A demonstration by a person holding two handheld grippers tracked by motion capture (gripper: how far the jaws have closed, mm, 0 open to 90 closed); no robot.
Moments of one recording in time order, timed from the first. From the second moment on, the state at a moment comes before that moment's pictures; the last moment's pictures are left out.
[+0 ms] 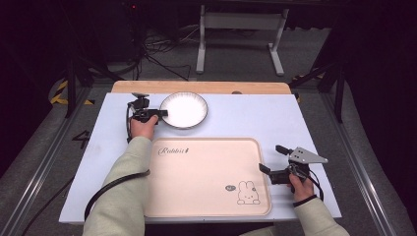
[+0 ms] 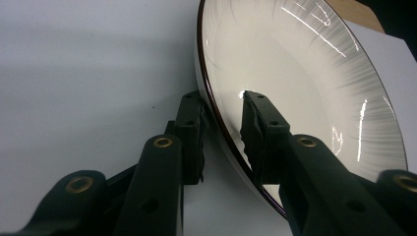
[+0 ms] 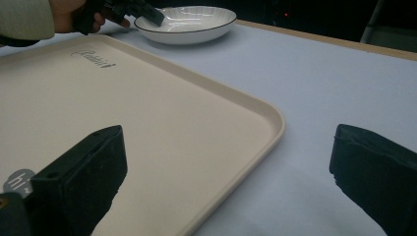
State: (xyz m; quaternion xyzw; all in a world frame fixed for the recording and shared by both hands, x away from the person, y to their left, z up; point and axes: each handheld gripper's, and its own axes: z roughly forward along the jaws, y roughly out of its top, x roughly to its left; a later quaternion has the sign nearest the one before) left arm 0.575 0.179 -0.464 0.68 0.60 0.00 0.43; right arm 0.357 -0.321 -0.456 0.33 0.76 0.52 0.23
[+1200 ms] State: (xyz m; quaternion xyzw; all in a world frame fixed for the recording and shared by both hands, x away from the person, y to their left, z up) left arm 0.573 0.173 -0.447 0.61 0.67 -0.01 0.43; right arm 0.358 -0.318 -0.456 0.32 0.77 0.51 0.23
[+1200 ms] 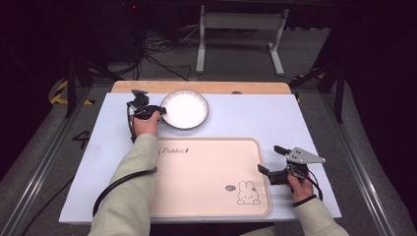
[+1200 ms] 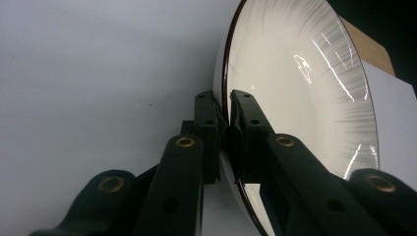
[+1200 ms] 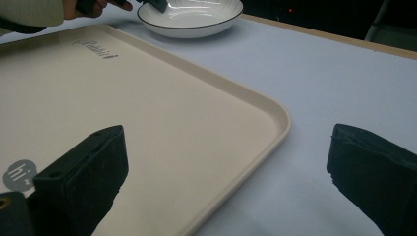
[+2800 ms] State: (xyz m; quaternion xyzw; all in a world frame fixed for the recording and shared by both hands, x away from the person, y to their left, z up) left arm 0.530 0.178 -0.374 0.65 0.60 -0.01 0.47; right arm 0.358 -0.318 -0.456 0.32 0.77 0.51 0.23
